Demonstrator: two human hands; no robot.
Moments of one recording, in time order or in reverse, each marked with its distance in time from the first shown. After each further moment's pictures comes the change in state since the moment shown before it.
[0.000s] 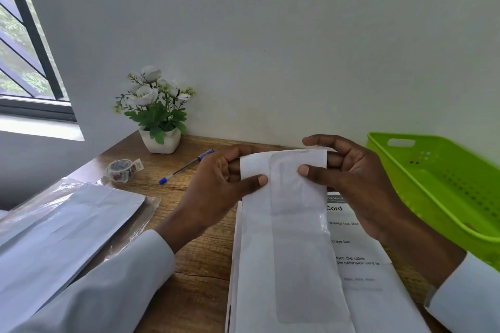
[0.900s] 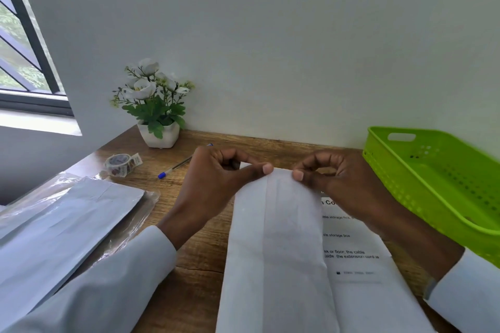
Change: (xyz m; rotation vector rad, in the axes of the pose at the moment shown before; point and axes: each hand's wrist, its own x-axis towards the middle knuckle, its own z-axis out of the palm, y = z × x) left_hand 0.001 -0.003 0.001 0.292 0.222 0.070; right_hand 0.001 0.007 0.002 -0.514 -0.061 -0.011
